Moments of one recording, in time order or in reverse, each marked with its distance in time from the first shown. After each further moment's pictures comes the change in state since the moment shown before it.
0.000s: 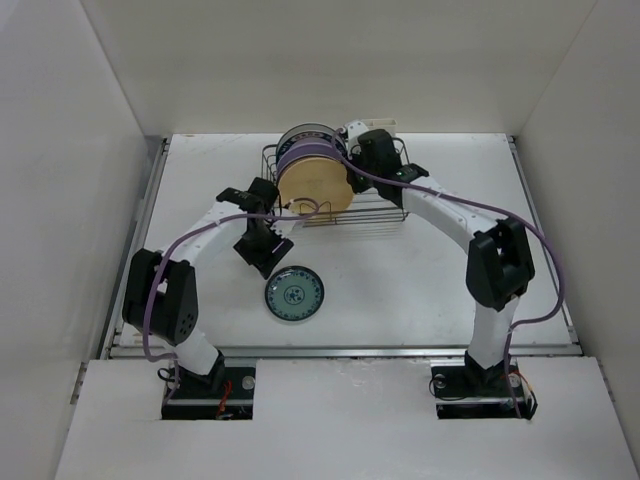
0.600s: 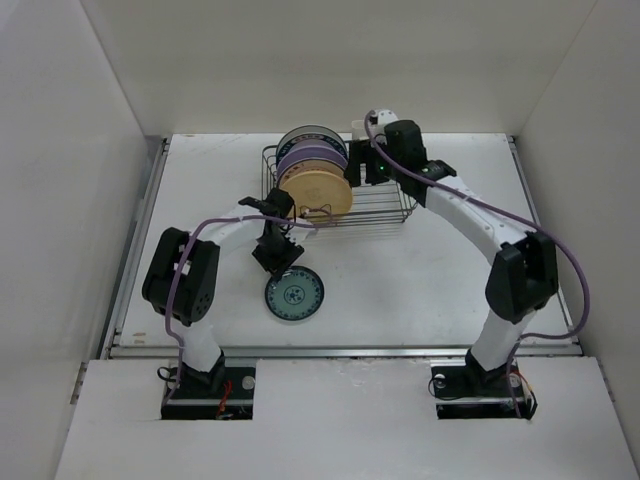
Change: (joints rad) left arm -0.051 0.157 -0.032 0.169 0.041 0.018; right arm -0.089 -0.170 -0.071 -0.003 -0.103 0.221
